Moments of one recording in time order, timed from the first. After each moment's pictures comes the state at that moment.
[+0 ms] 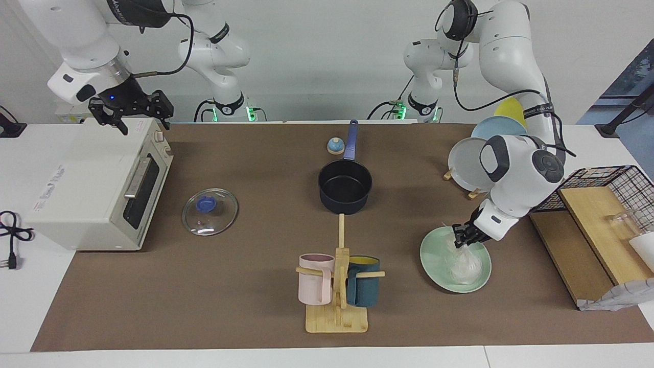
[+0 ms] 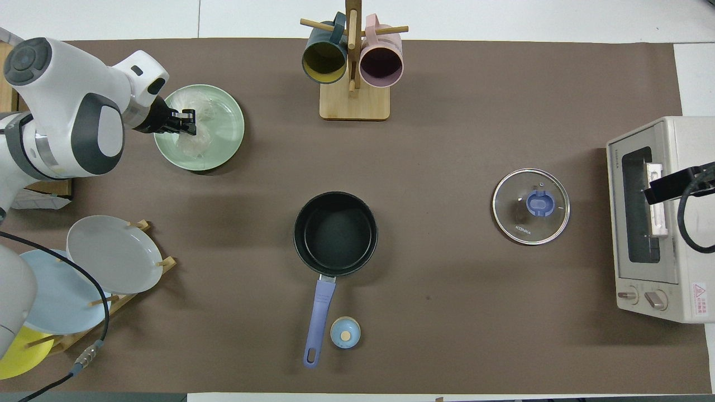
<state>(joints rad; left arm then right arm) -0.03 0.48 -0.11 -1.63 -0.12 2.19 -0.01 0.02 -0.02 -0.08 -1.56 -0.03 1.43 -0.22</state>
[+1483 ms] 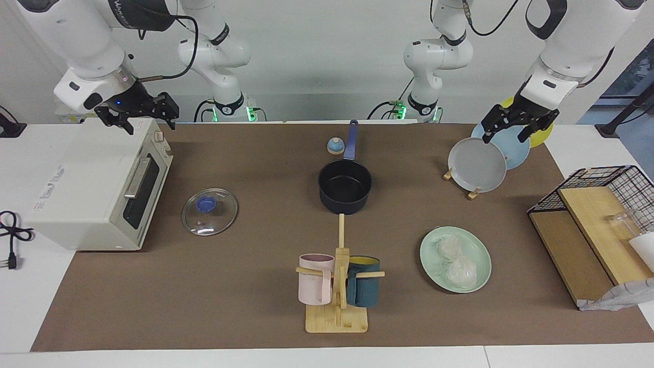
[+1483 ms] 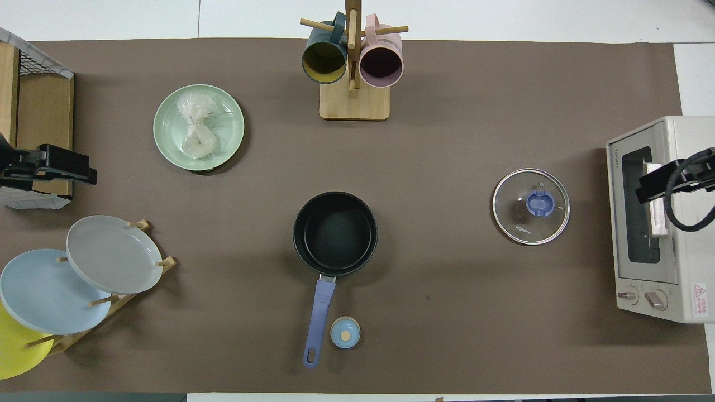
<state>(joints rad) -0.03 -0.04 -0.05 -1.61 -0.05 1.52 -0.08 0.07 0.07 -0.10 -1.44 -0.03 1.32 -0.19</state>
